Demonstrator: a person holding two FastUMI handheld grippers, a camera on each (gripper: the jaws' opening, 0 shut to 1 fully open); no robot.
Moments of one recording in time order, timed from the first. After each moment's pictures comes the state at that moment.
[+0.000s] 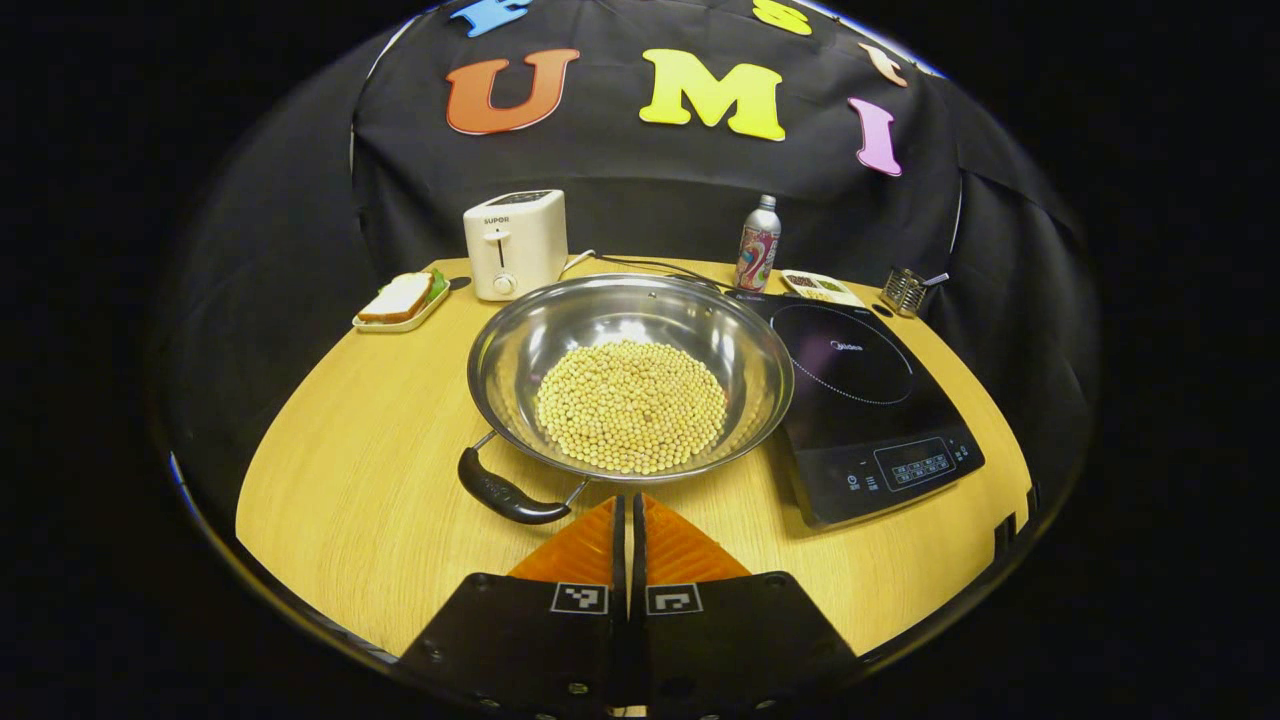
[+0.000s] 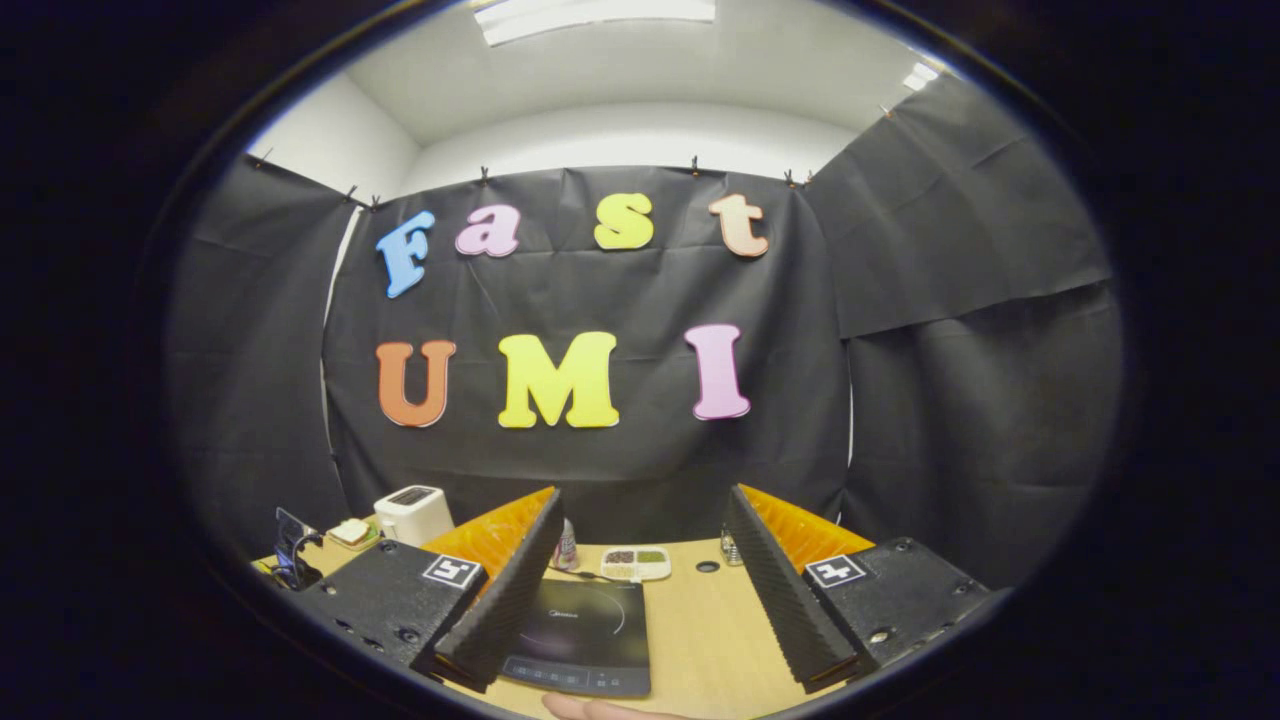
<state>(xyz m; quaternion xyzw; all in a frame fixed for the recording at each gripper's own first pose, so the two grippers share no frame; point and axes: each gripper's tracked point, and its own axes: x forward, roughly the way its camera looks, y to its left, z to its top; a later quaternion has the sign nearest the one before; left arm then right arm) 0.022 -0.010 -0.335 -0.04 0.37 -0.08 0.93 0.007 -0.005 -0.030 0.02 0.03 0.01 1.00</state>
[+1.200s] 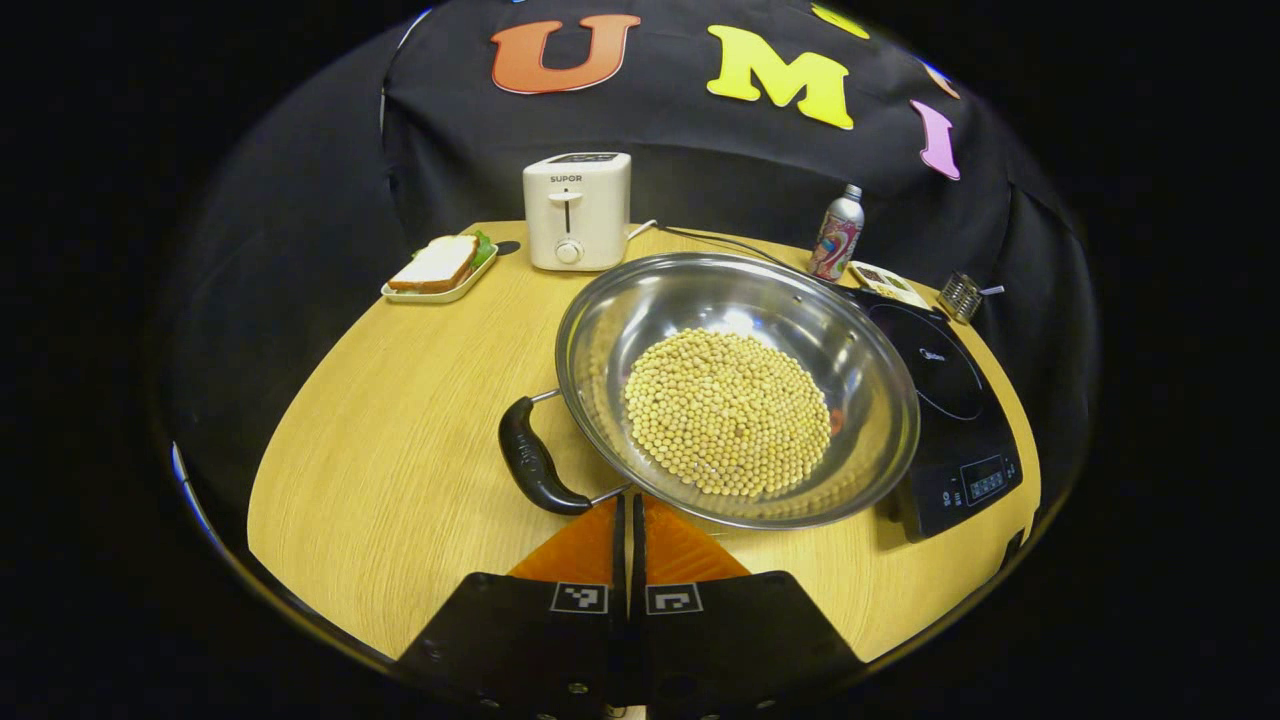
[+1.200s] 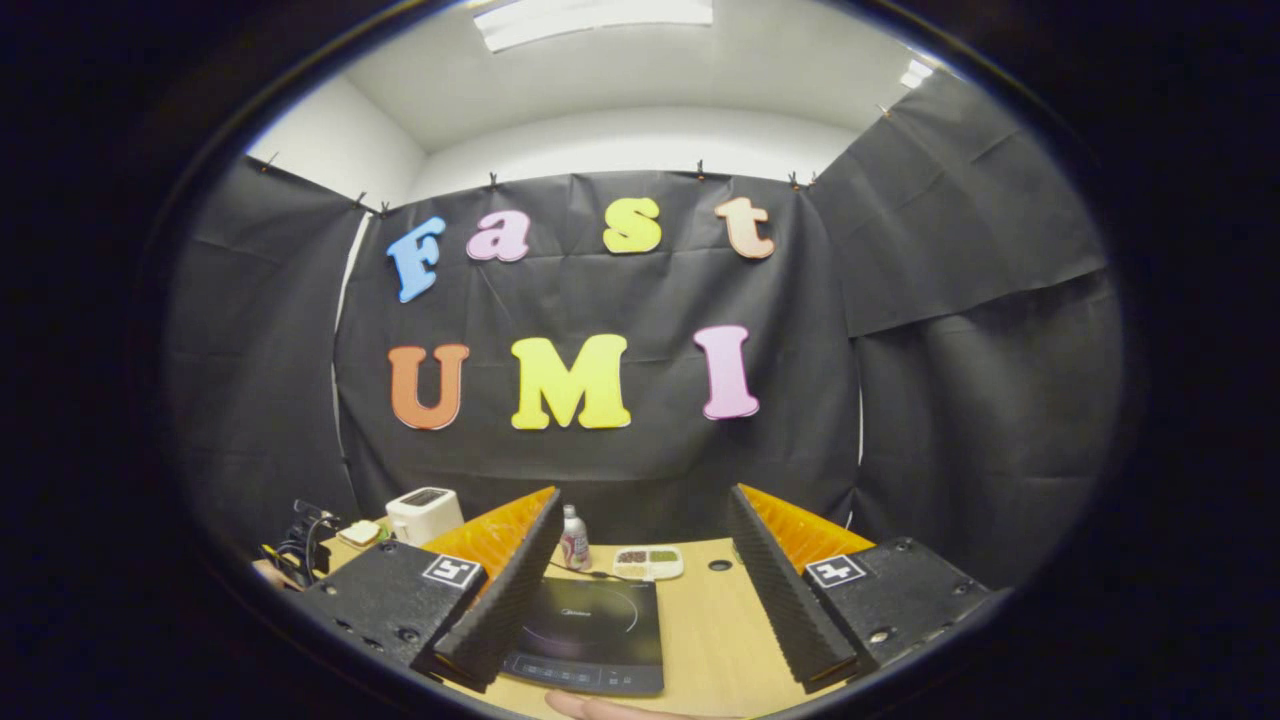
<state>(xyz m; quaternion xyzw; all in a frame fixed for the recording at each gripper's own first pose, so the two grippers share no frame) 0.063 0.062 -0.365 -0.05 0.41 -0.03 0.91 -0.011 0.009 -0.031 0.03 0.01 0.03 1.00</state>
